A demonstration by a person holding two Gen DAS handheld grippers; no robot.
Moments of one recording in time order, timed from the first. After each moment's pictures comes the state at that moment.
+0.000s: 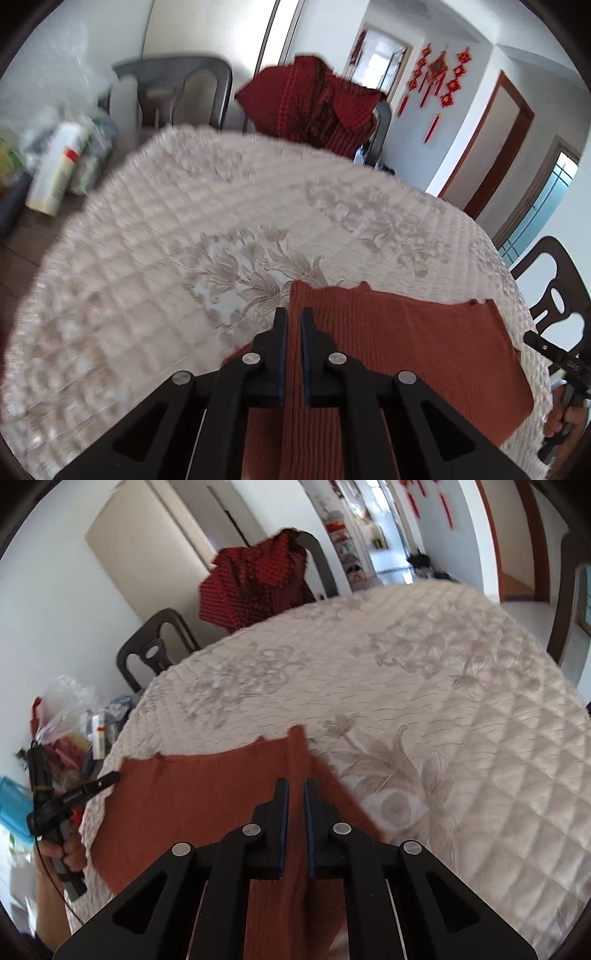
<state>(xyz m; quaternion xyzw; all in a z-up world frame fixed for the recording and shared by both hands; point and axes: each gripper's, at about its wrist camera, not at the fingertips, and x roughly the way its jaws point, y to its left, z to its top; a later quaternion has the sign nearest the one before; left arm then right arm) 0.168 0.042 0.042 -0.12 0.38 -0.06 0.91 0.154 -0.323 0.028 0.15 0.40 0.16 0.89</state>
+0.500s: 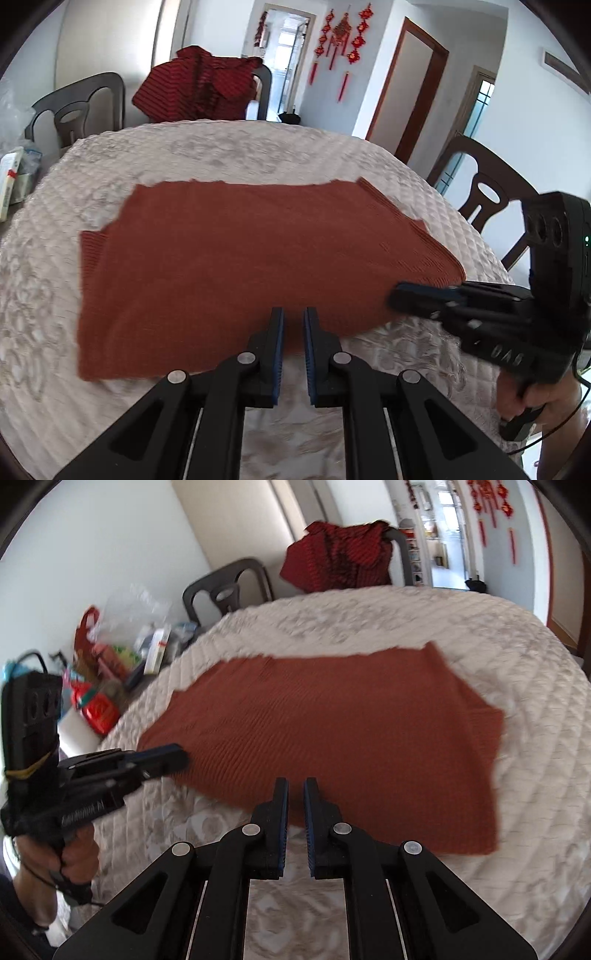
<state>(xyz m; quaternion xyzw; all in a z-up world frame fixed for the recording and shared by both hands) 0.063 -0.071 0.025 -0.03 0.40 -0.20 0.89 0.071 -0.228 0.002 0.06 0.41 0.25 0.88</state>
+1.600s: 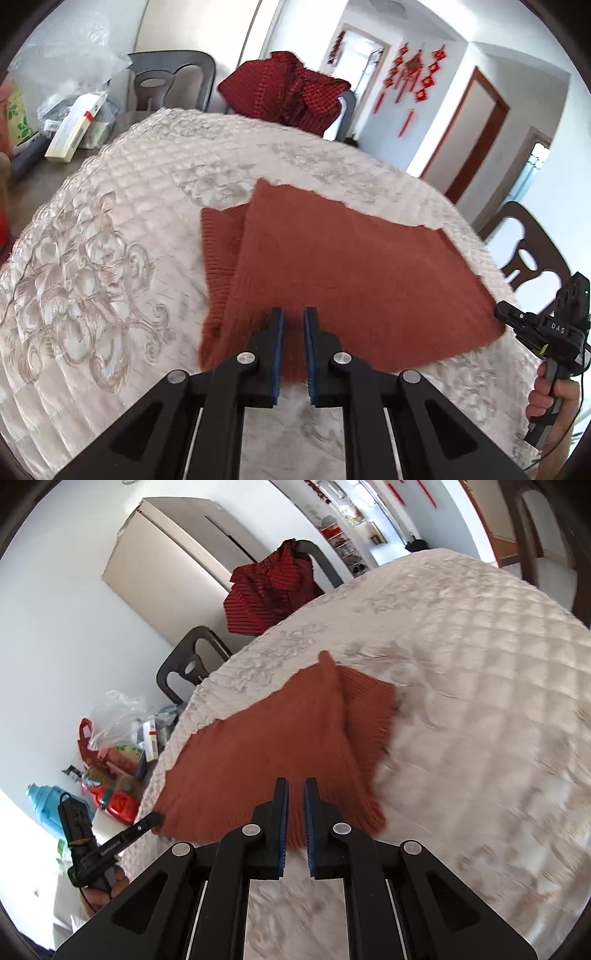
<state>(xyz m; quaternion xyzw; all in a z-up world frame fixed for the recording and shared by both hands) 0.073 0.019 0.014 -0.13 0.39 -0.09 0.91 0.079 -0.337 -0.005 0.28 0.39 0.18 0.86</state>
